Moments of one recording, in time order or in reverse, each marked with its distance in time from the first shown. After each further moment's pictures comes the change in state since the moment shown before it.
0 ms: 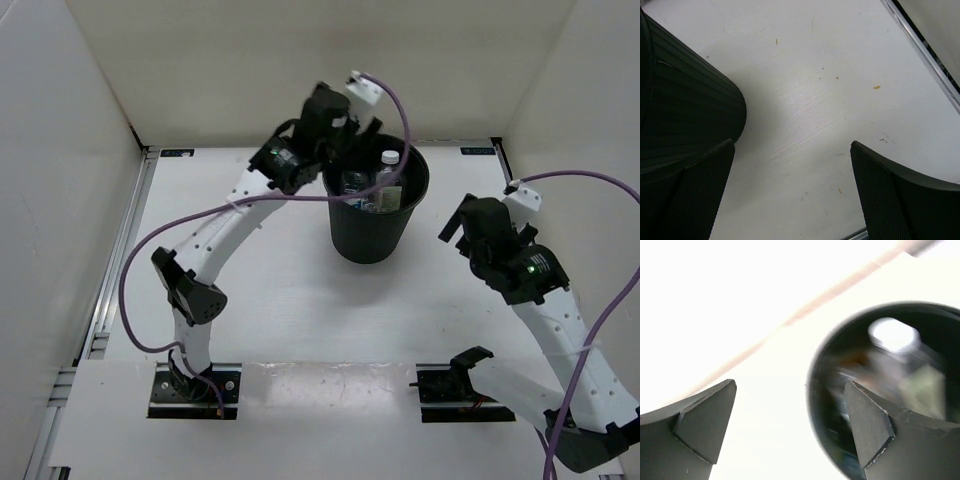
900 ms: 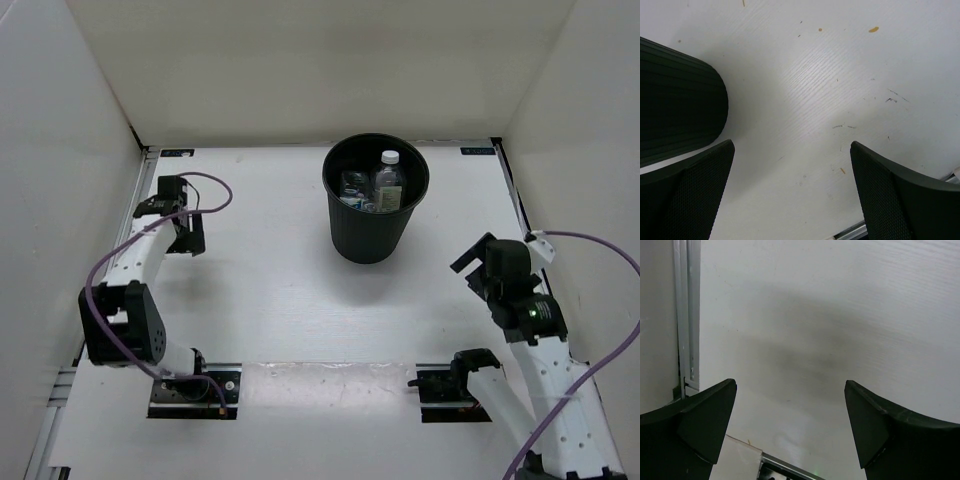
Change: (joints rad) left arm 0.848 -0.452 -1.165 -0.150 0.024 -0.287; right arm -0.300 -0.257 -0.353 0.084 -0.296 0.050
